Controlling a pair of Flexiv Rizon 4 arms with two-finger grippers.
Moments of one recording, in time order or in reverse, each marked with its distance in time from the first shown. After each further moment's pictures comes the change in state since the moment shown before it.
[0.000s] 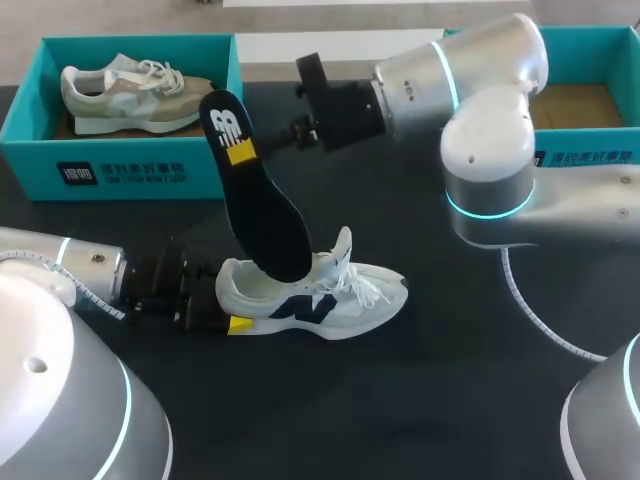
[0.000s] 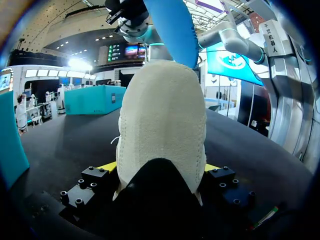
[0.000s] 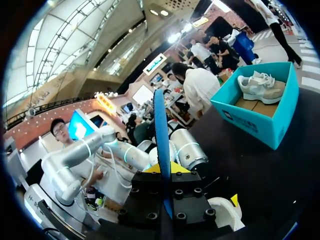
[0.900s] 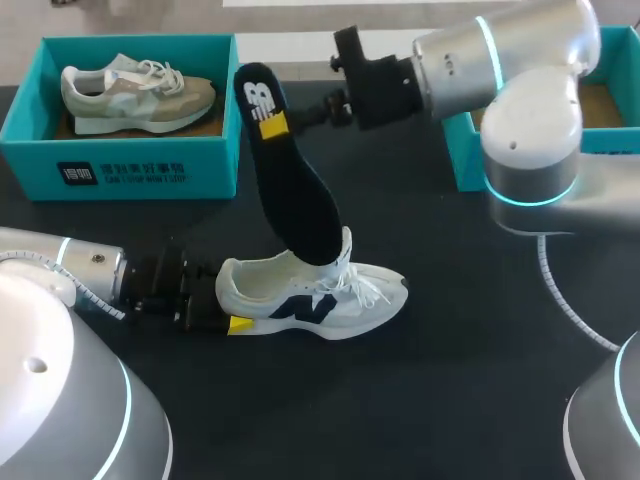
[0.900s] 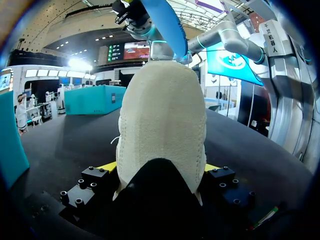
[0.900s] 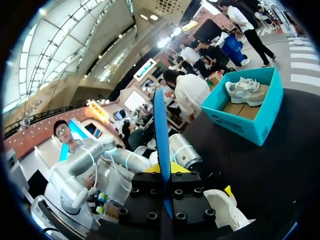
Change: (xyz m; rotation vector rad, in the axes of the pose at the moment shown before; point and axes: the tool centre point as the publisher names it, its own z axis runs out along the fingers) left arm 0.000 0.000 0.000 0.000 0.000 0.000; right arm 0.015 0.017 -0.058 -0.043 -0.081 0.064
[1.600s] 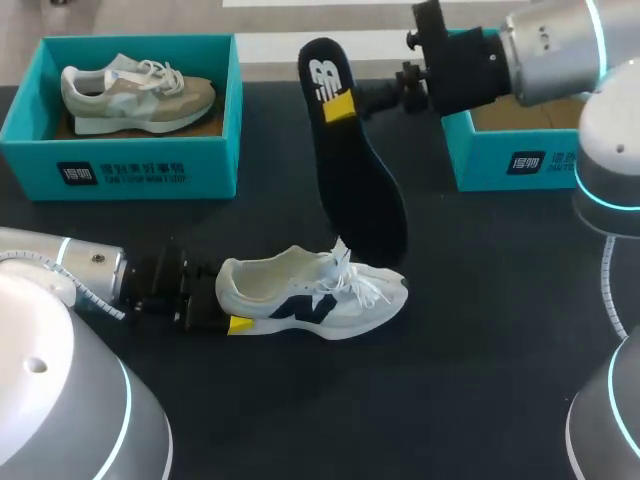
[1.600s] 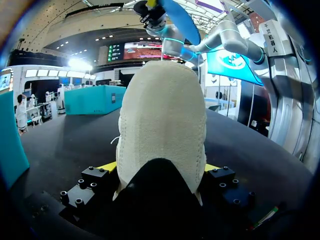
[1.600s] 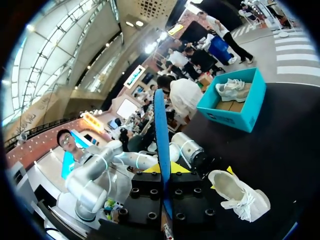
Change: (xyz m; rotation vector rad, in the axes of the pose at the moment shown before) left arm 0.000 0.000 0.000 0.000 0.000 0.000; right arm 0.054 -0.014 -0.080 -0.041 -0.059 0.096
